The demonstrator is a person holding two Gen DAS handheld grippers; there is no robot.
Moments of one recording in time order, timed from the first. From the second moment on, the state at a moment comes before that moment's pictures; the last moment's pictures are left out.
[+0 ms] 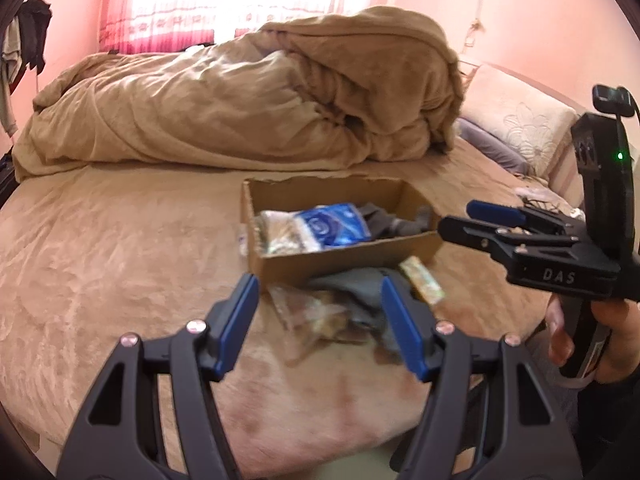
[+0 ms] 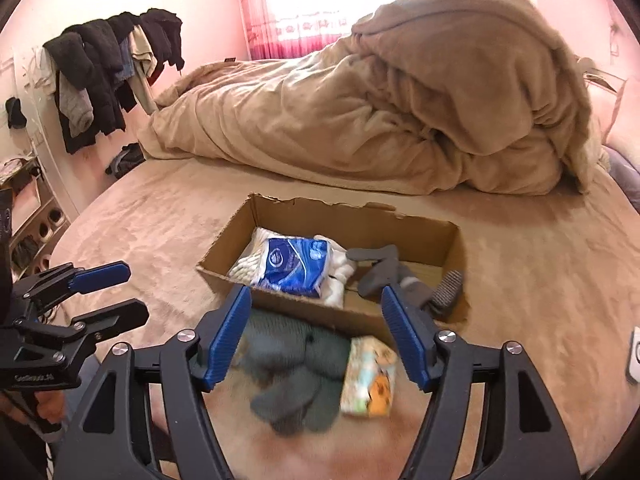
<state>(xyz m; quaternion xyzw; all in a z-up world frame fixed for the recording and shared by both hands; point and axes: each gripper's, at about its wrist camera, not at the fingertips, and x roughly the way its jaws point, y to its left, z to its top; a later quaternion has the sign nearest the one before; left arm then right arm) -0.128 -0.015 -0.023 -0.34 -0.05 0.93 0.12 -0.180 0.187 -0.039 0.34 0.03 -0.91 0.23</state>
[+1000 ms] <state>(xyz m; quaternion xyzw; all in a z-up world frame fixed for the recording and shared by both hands) -0.095 0.012 -0.075 -0.37 -0.08 0.92 0.11 -0.118 0.245 -0.063 0.35 0.03 -0.91 0.21</state>
